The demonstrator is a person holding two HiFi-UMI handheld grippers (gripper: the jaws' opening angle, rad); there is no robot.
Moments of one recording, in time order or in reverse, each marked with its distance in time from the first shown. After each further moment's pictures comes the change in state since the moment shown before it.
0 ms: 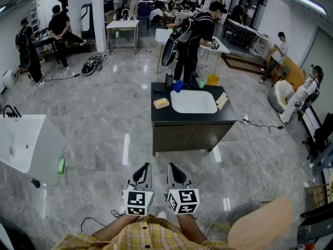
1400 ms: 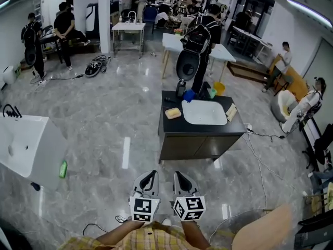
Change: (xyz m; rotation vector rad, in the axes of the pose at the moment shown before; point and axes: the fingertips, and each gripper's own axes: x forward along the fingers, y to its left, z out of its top) left arm 0.015 0.099 -0.006 -0.050 -0.008 -0.027; right arm 0.083 0.060 -0.003 0.010 0.038 -0.002
